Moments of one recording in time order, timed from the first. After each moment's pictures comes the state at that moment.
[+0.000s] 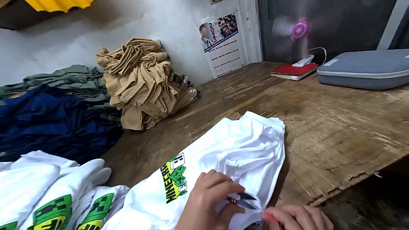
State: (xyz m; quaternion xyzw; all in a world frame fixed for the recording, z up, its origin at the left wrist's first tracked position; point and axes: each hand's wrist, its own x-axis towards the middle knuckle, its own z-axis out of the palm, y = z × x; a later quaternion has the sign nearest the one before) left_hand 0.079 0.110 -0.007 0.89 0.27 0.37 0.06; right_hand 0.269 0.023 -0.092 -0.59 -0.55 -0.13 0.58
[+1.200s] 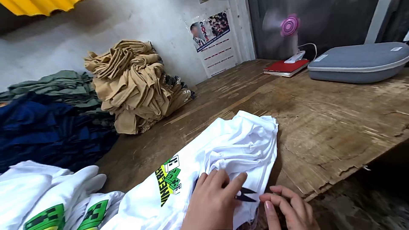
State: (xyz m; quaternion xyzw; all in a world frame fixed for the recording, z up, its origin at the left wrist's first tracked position) left_hand 0.104 0.105 -0.008 0.91 0.30 0.28 -0.09; right_hand 0.261 0.018 -0.075 -0.66 -0.48 0.07 0.57
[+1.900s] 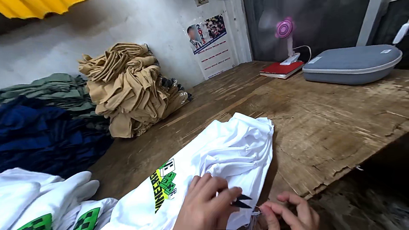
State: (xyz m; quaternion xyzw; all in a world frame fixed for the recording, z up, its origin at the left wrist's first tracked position) left_hand 0.094 0.105 -0.004 0.91 0.26 0.33 -0.04; right_hand 0.264 0.020 -0.083 -0.62 -0.43 0.05 0.65
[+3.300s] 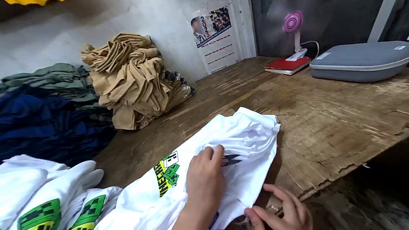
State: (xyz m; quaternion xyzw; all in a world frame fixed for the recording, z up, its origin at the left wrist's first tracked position) left_hand 0.123 0.141 -0.016 0.81 0.43 0.35 -0.18; right_hand 0.256 0.021 -0.102 -0.61 -0.52 -0.02 0.60
